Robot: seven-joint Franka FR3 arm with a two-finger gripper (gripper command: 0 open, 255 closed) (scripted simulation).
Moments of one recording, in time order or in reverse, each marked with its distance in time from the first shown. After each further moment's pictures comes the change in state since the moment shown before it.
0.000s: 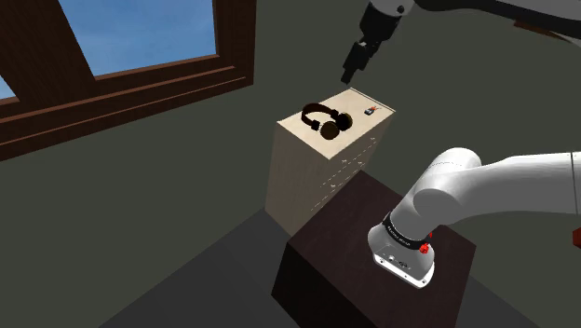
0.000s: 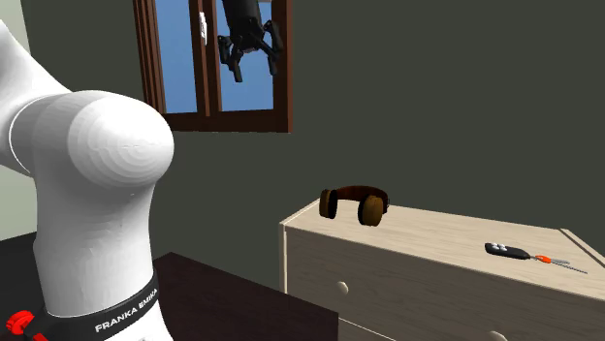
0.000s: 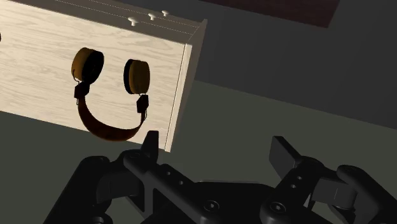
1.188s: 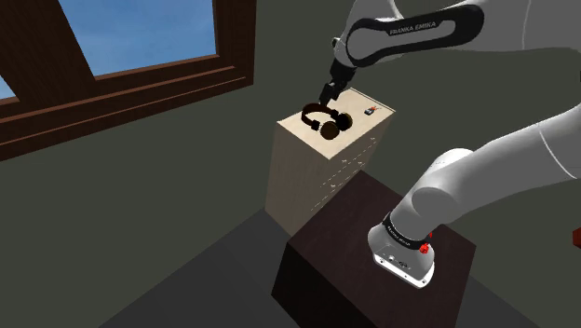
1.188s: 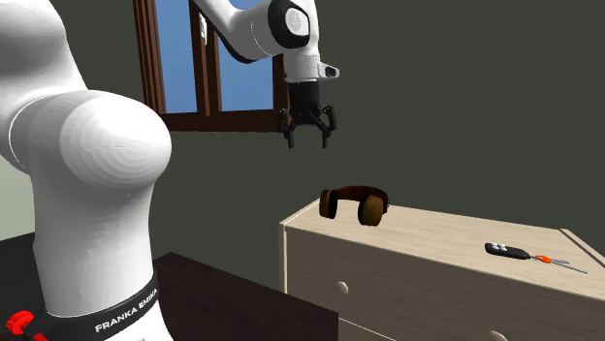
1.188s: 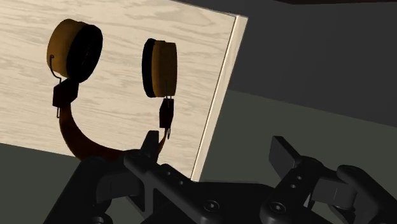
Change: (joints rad) arm -0.039 0.373 -0.206 -0.151 -0.018 0.485 -0.184
